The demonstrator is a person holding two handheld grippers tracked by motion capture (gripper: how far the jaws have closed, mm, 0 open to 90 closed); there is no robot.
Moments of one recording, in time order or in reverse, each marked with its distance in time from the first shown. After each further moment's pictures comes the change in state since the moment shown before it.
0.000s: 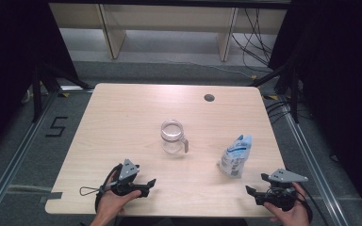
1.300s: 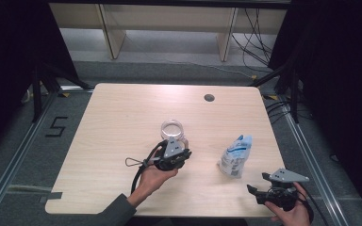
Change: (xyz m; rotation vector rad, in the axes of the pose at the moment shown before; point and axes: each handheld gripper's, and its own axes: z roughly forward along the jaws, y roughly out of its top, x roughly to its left) left arm -0.056 0.109 0.073 -0.118 -0.135 0.141; right arm 0.001 0.000 -0.001 -0.002 -0.012 0.027
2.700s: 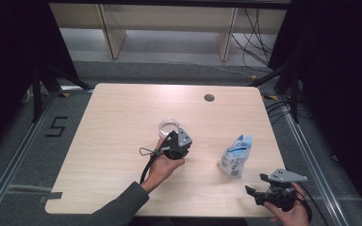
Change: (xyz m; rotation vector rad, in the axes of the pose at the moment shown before) left arm 0.017 0.012 0.027 0.123 0.167 0.090; right arm 0.000 0.000 0.002 0.000 0.020 -0.024
